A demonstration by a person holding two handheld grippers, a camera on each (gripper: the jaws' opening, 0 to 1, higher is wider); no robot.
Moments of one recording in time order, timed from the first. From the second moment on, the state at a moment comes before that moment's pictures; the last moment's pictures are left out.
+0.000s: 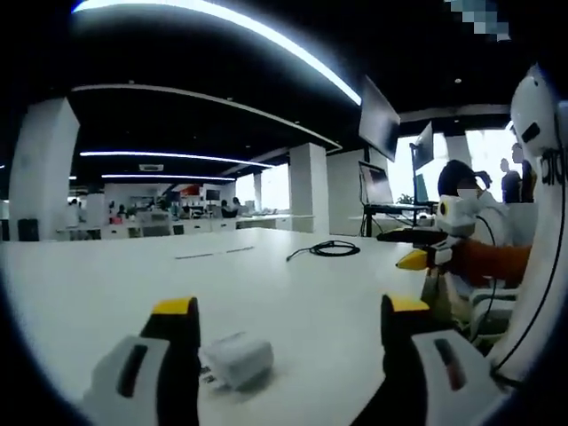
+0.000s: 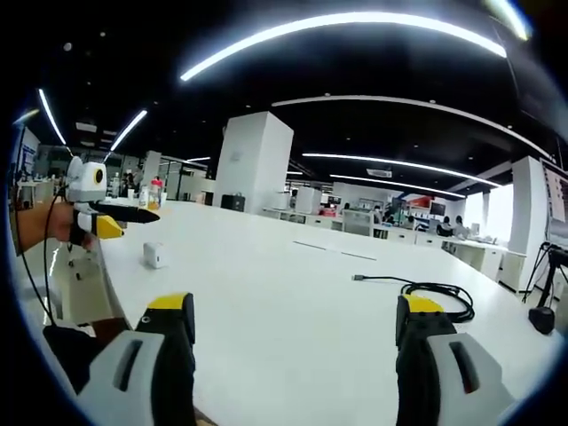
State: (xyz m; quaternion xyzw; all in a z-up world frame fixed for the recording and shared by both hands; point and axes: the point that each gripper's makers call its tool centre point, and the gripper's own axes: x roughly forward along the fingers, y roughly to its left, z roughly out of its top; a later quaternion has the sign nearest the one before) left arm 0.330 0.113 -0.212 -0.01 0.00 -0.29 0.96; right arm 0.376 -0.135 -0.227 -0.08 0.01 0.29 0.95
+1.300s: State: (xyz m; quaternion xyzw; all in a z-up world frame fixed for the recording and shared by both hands) left arm 0.327 0.128 -0.199 -0.04 -0.05 -0.22 0.97; right arm 0.371 -0.135 -0.222 -0.07 -0.01 0.28 0.96
